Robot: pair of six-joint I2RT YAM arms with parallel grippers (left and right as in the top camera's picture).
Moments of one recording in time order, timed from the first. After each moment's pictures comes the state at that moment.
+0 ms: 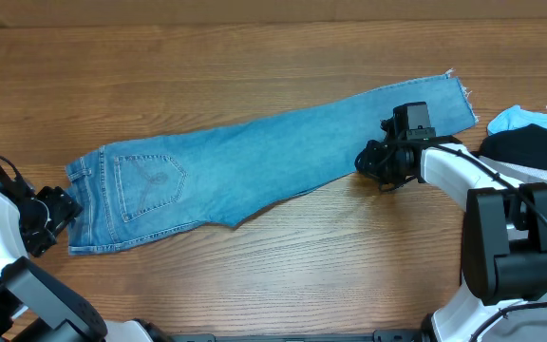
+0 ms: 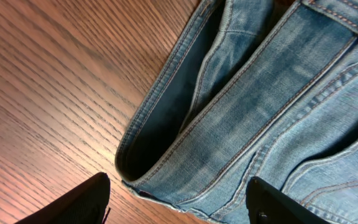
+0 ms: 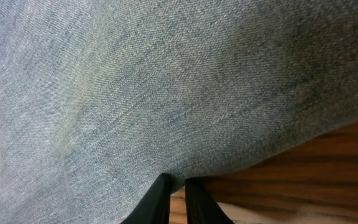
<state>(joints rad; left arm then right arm) 0.71 1.62 1.13 -0.98 0.07 -0.19 0.09 1.86 1.03 -0.42 -0.33 0.47</state>
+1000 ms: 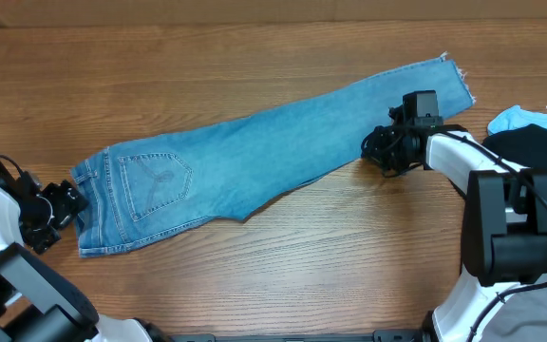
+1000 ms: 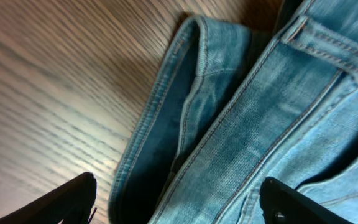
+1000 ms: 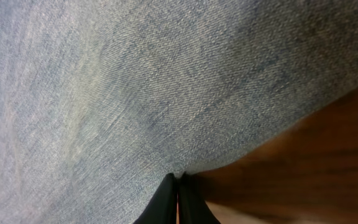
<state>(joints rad) 0.71 1.70 1.13 -0.93 0.15 -0.13 0.04 1.96 1.13 -0.40 -0.38 0.49</state>
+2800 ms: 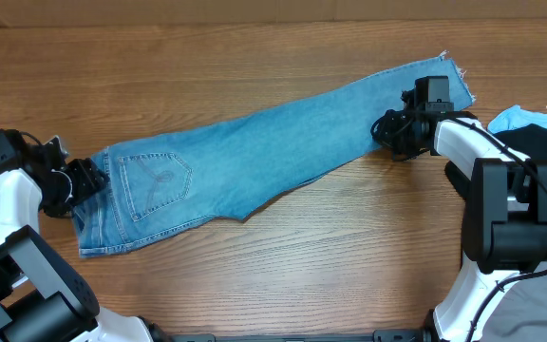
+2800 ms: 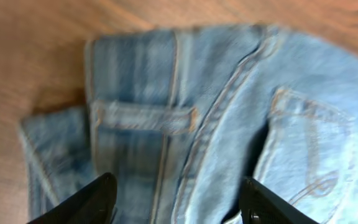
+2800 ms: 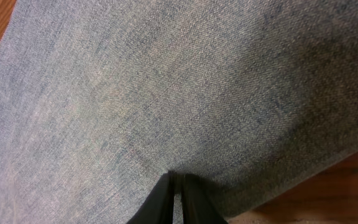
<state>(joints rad) 0.59 1.74 1.13 -0.74 0.31 0.01 -0.01 2.03 1.25 -0.41 -0.34 0.46</state>
